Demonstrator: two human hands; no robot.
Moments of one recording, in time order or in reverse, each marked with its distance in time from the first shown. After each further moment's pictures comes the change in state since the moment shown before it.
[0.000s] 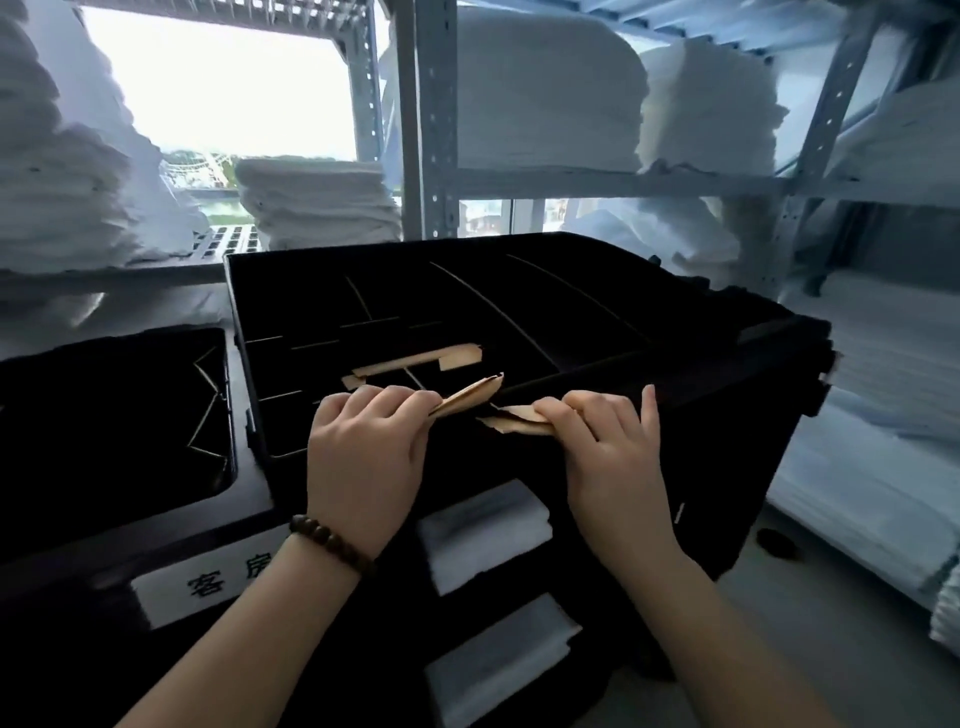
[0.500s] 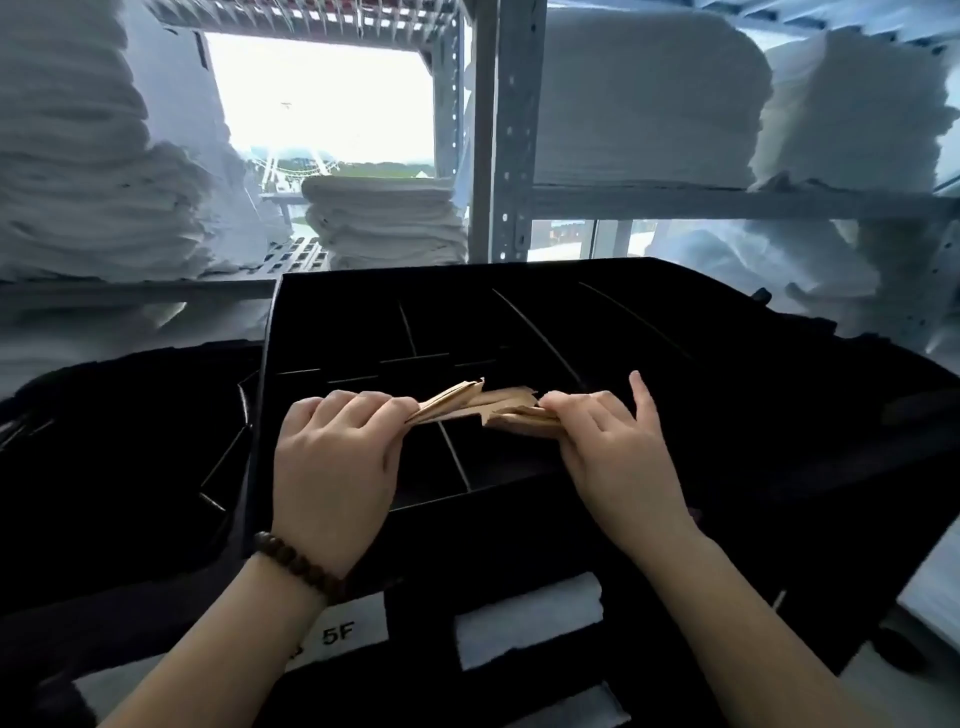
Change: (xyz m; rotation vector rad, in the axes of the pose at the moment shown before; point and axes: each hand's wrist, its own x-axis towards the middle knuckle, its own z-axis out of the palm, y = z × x) left_hand 0.048 -0.049 0.037 0.210 0.039 -0.077; right_hand 0.099 0.043 0.086 0.123 -0.134 -0.180
